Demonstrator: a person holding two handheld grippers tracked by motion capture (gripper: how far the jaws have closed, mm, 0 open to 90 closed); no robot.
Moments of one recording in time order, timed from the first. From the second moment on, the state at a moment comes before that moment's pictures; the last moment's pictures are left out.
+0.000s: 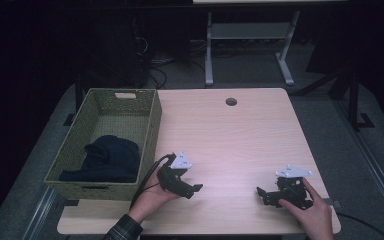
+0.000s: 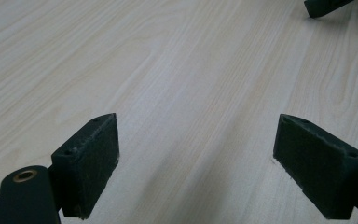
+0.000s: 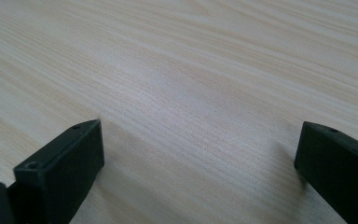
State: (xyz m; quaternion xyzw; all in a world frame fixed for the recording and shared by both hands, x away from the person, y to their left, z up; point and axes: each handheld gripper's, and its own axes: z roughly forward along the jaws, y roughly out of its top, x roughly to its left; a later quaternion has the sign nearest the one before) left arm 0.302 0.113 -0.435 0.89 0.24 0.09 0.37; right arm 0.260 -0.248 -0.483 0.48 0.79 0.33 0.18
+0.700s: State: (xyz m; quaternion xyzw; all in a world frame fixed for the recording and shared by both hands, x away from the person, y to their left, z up) left arm 0.303 0.115 -0.412 0.89 0.24 0.10 0.38; right arm 0.260 -0.248 -0.483 0.48 0.79 0.33 0.18
